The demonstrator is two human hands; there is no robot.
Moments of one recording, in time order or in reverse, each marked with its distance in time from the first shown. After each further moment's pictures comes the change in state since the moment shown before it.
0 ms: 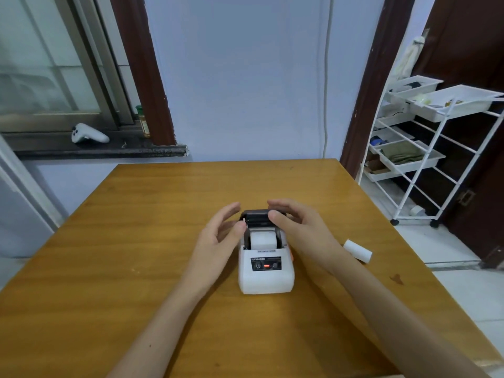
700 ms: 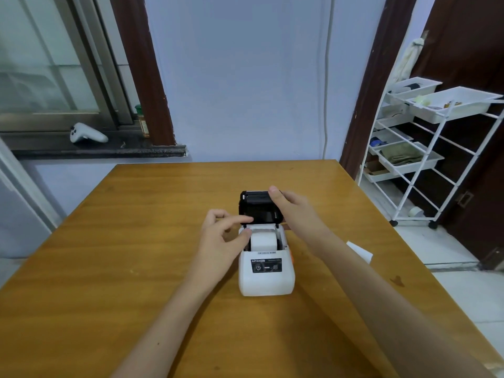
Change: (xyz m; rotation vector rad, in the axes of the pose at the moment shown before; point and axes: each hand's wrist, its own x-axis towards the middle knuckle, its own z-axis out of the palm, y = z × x) left_hand 0.010 -0.006 0.003 0.274 0.065 0.044; right_hand 0.028 -0.012 0.008 -0.049 0.075 0.141
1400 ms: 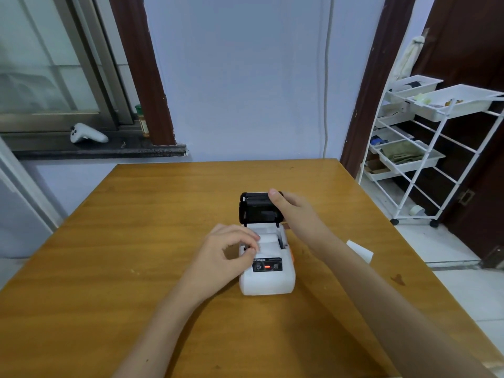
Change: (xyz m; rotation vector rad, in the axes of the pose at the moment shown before) left_hand -0.017 0.003 -0.012 0.059 -0.224 0.173; right_hand -0.003 0.005 -0.002 0.049 -0.056 -0.046
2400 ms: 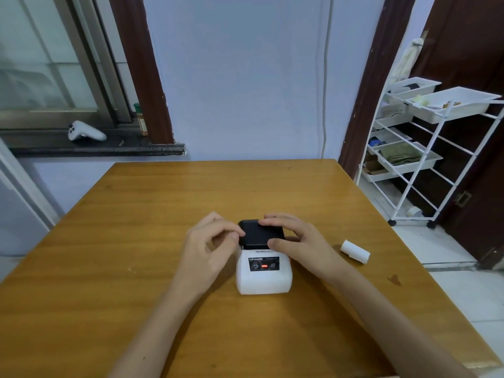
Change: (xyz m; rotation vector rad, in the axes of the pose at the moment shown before) left_hand -0.001 0.004 -0.007 -0.062 0.234 0.058; right_hand -0.040 0.018 -0.010 -0.059 -0.171 -0.080
